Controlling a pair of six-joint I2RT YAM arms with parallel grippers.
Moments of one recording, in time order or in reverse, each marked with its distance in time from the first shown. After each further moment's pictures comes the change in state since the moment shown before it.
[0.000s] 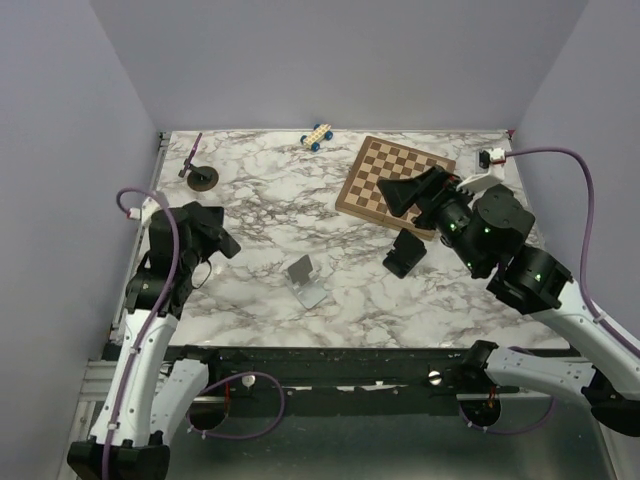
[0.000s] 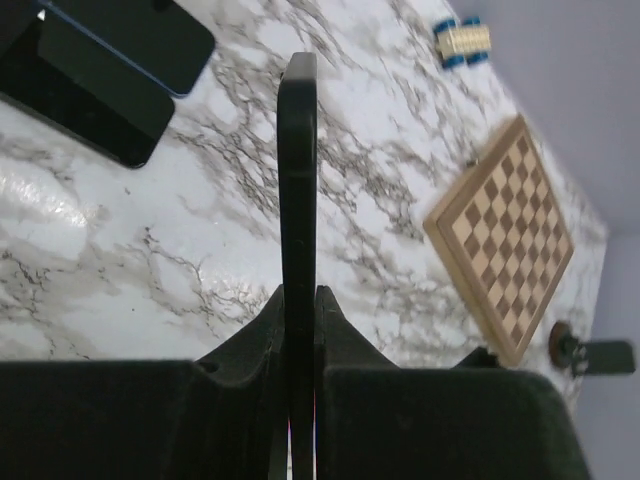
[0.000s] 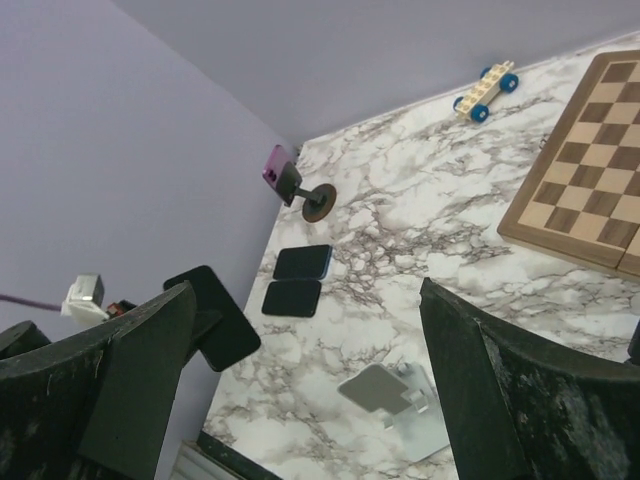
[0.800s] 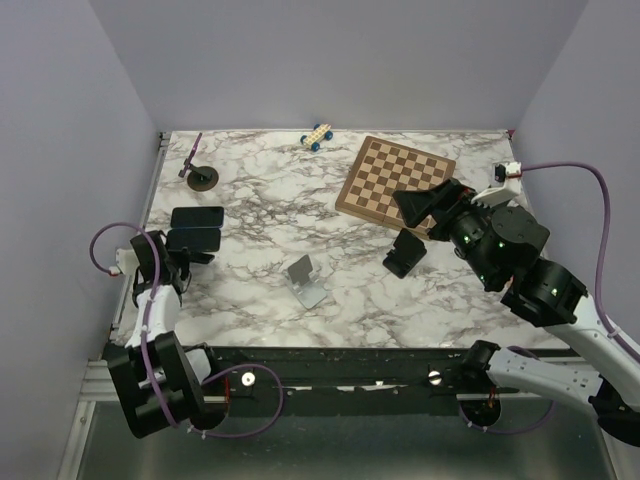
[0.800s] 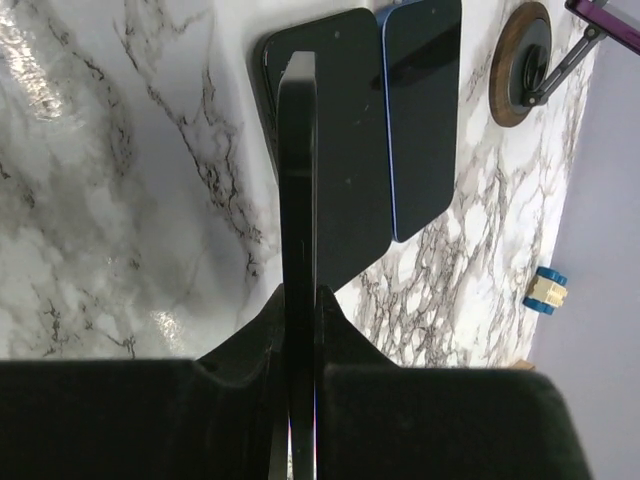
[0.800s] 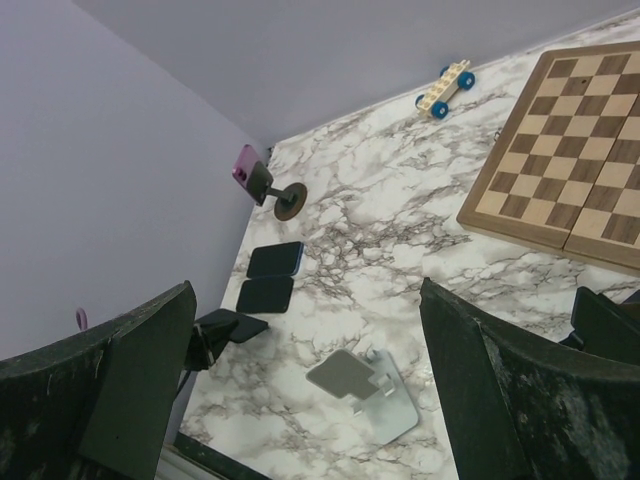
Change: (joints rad) left arm 0.554 0.287 -0.440 0.526 0.098 -0.399; right arm 0.000 -0.106 -0.062 -0.076 0.057 -0.004
